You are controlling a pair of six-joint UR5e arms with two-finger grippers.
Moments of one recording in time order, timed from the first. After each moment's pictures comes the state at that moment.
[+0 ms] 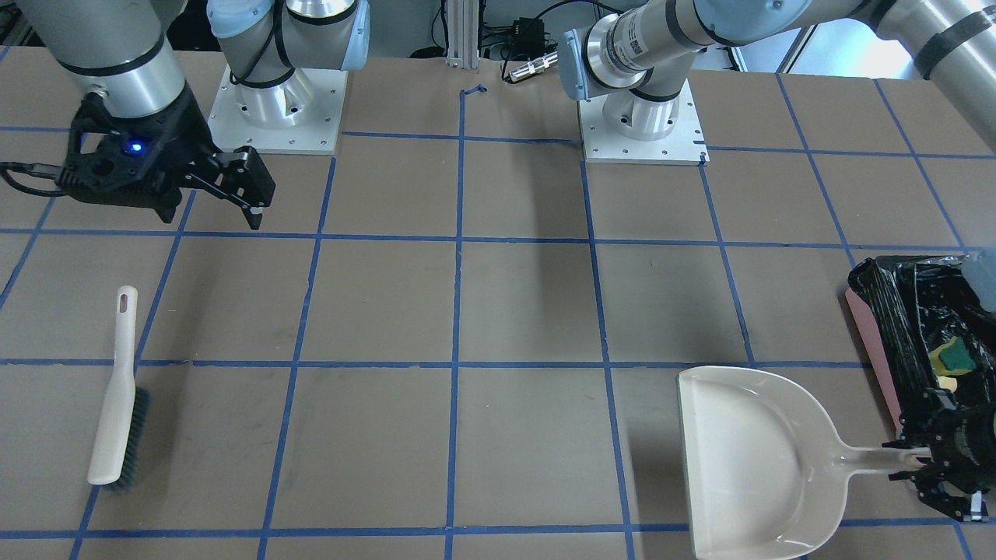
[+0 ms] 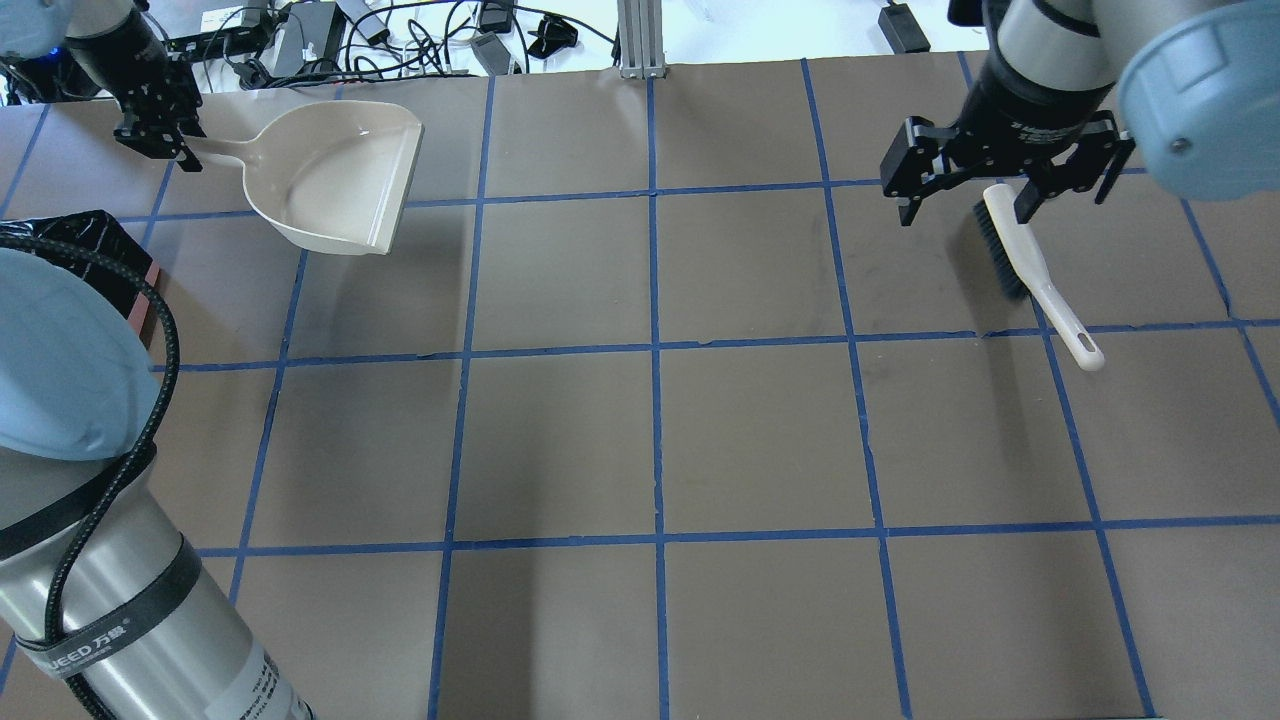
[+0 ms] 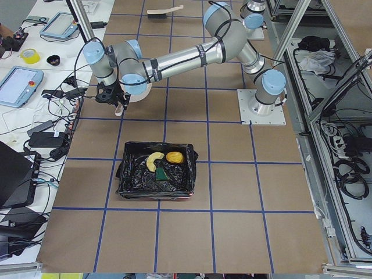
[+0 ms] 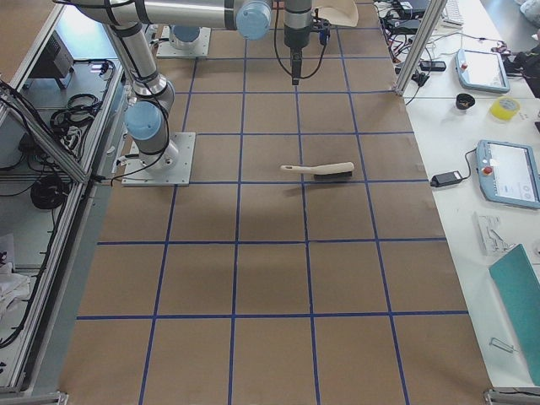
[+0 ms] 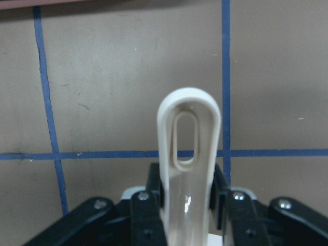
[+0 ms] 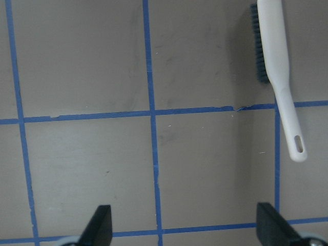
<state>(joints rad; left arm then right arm) -1.24 -2.28 -0.98 -1.52 1.66 -1.18 1.58 -1.55 1.60 -1.66 -1.60 0.07</state>
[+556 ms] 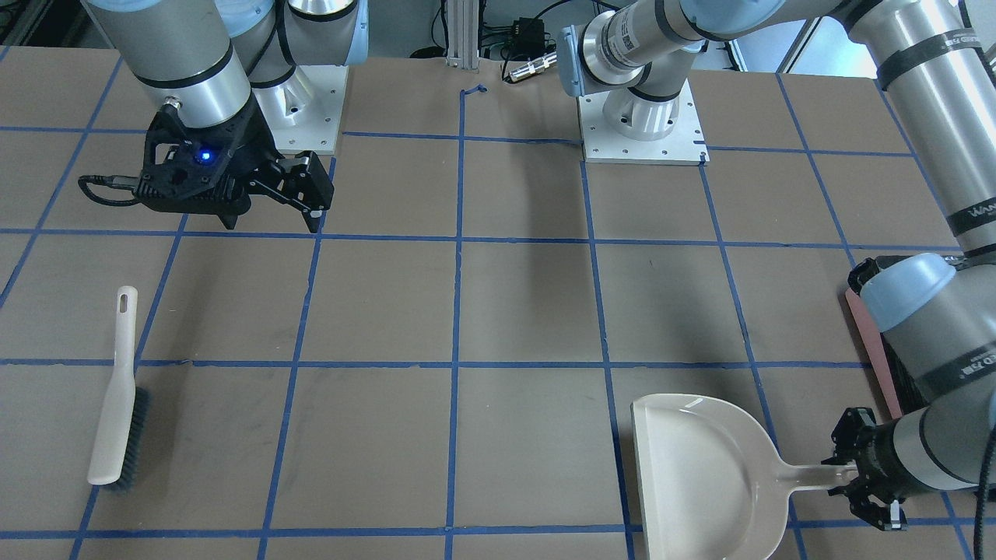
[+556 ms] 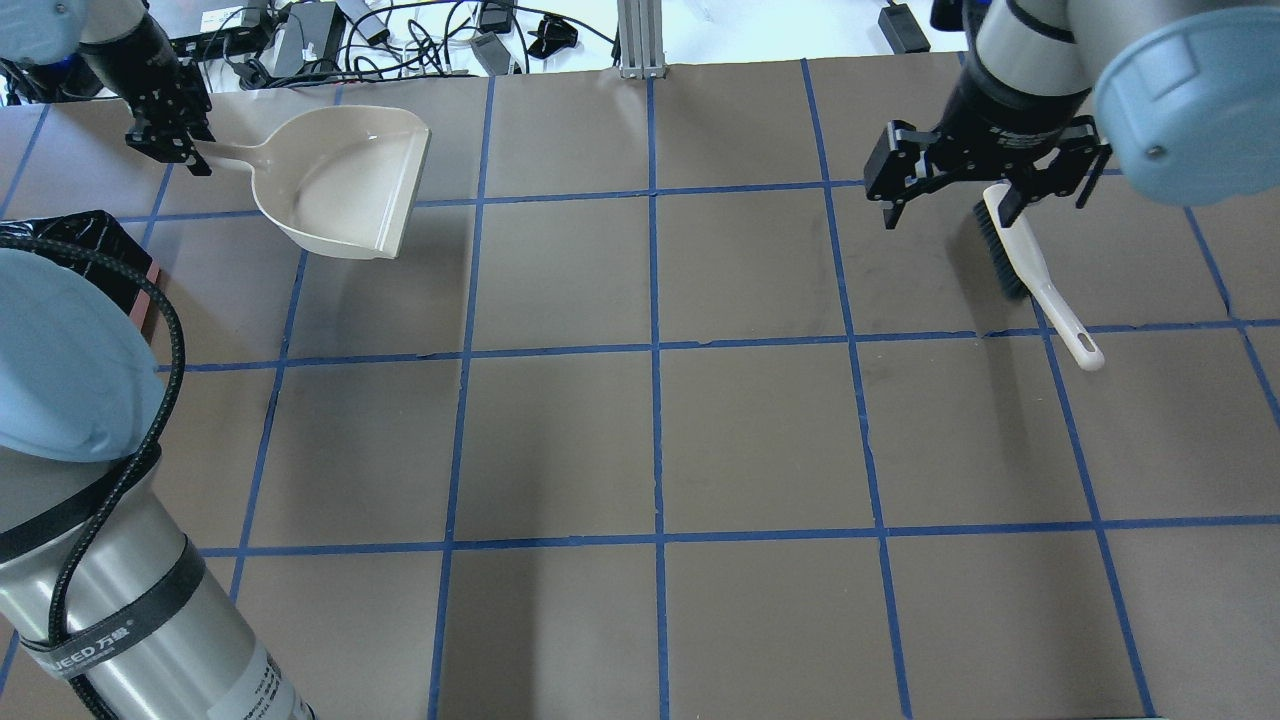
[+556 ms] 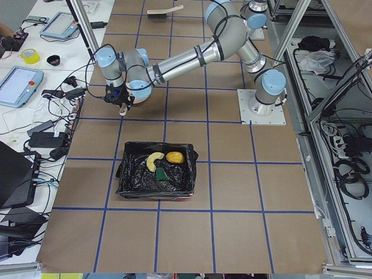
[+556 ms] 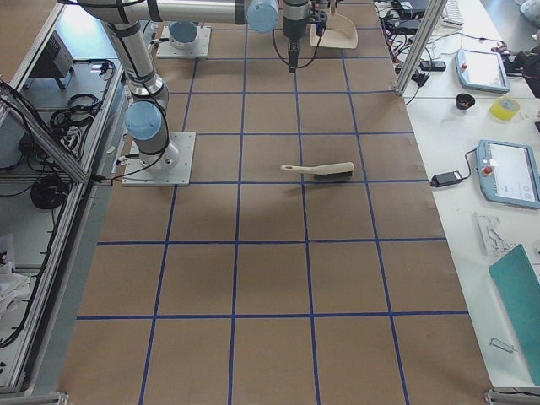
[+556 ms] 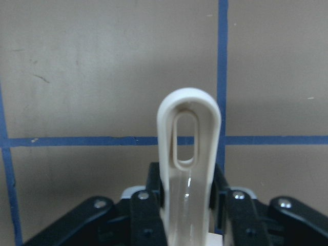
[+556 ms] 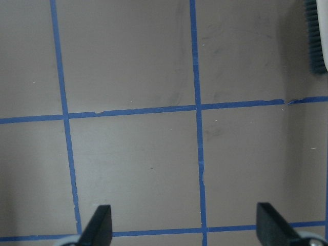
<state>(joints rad) -1.29 -2.25 -1.21 -1.20 1.65 -1.29 1.63 -1.53 1.60 -1.68 -1.53 0.12</state>
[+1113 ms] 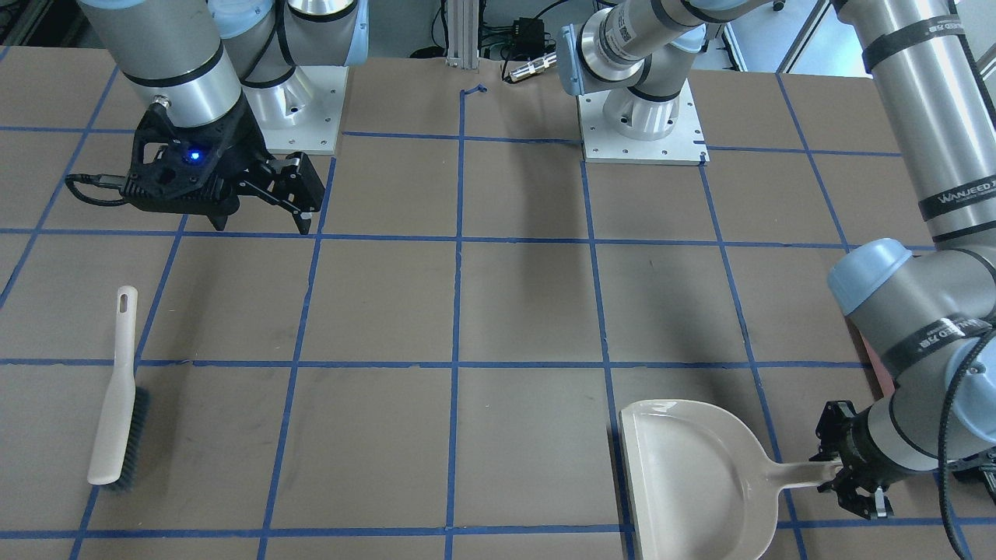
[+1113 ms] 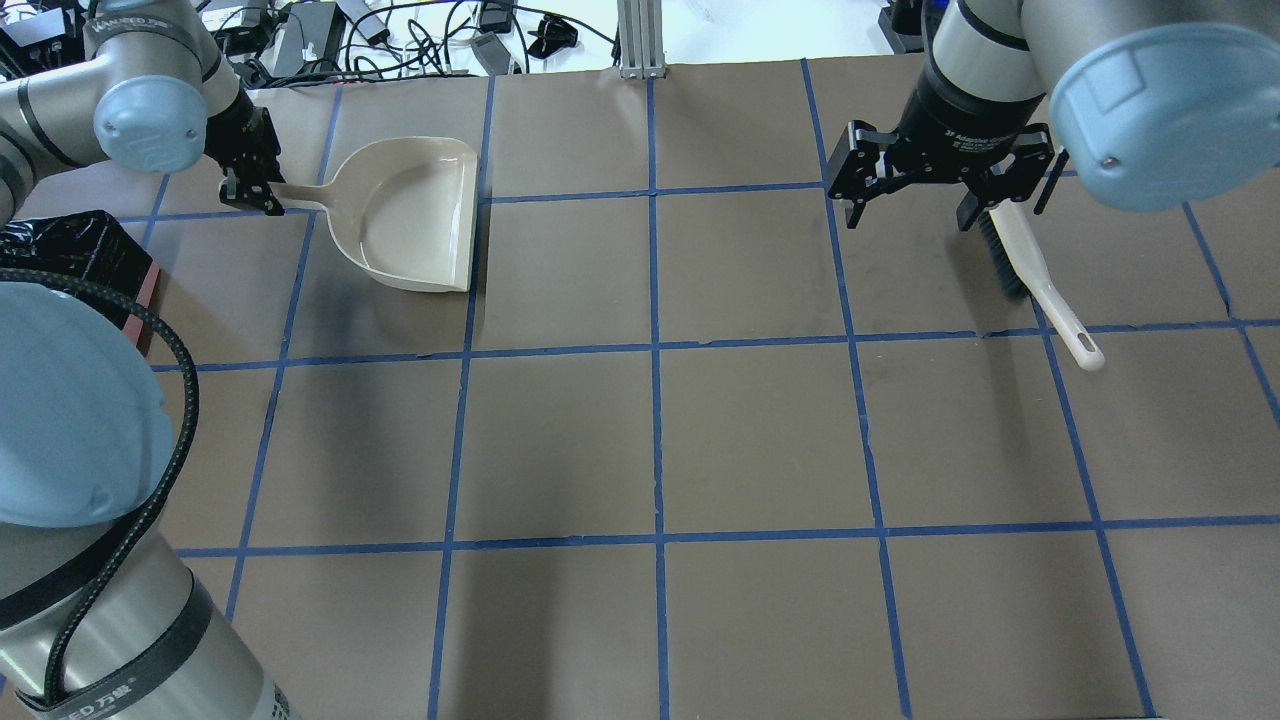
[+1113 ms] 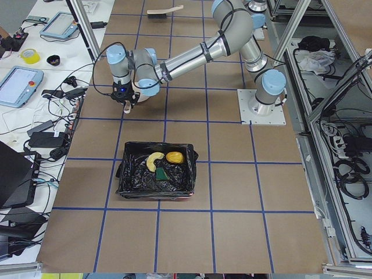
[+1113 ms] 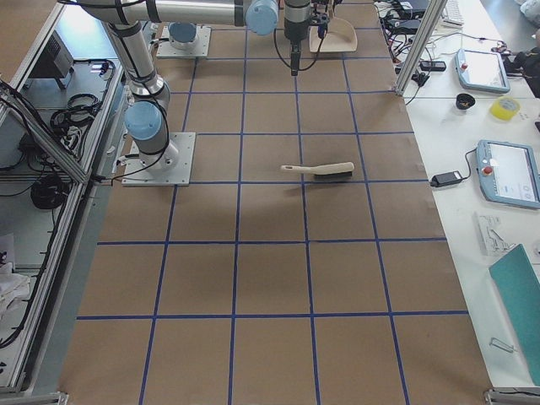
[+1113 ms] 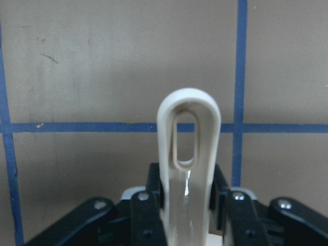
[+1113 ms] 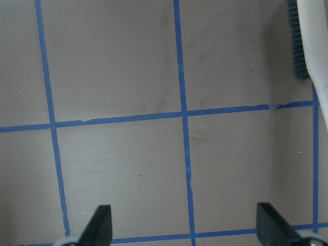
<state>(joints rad) -1.30 -2.18 -1.37 -1.12 1.66 -1.30 1.59 -1.54 1.60 -1.68 -1.56 0.10</state>
